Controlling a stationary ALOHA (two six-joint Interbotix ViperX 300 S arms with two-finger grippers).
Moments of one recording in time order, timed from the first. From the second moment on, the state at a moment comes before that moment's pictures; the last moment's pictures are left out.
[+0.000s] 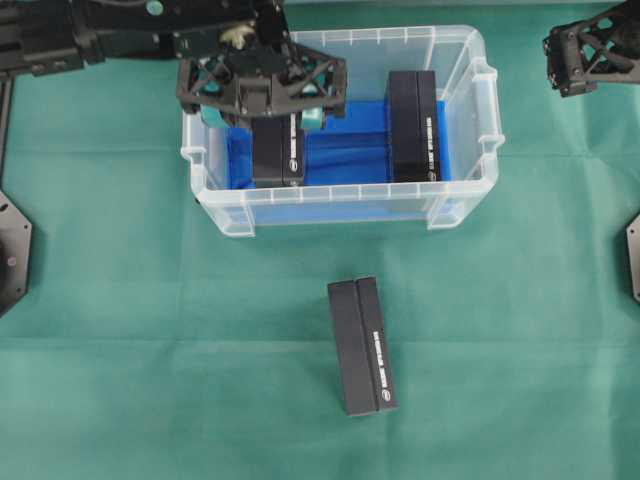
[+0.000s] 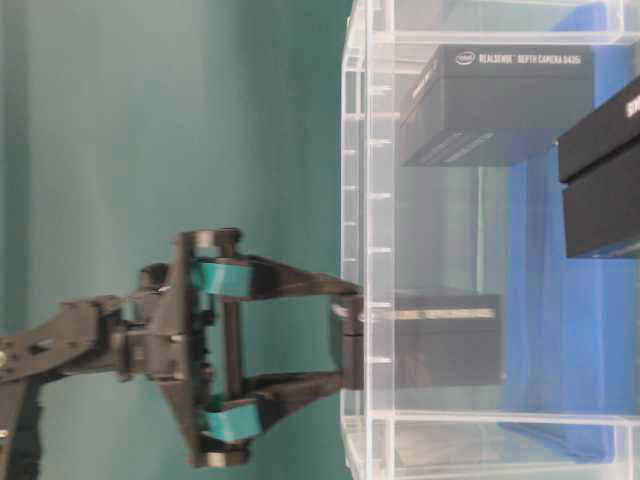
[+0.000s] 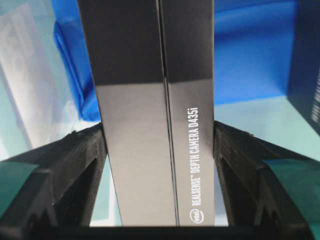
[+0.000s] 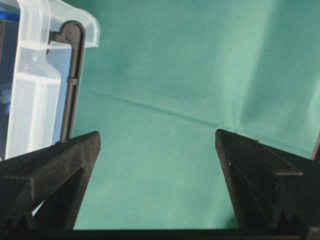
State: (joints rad) left arm 0.28 0.16 -0.09 0.05 1.31 -1.25; right arm -0.49 -0.51 0.54 -0.24 1.17 1.06
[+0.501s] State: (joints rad) left arm 0.27 0.05 -0.33 0.05 1.58 -1.26; right arm -0.49 -0.52 0.55 -0.24 1.16 1.06
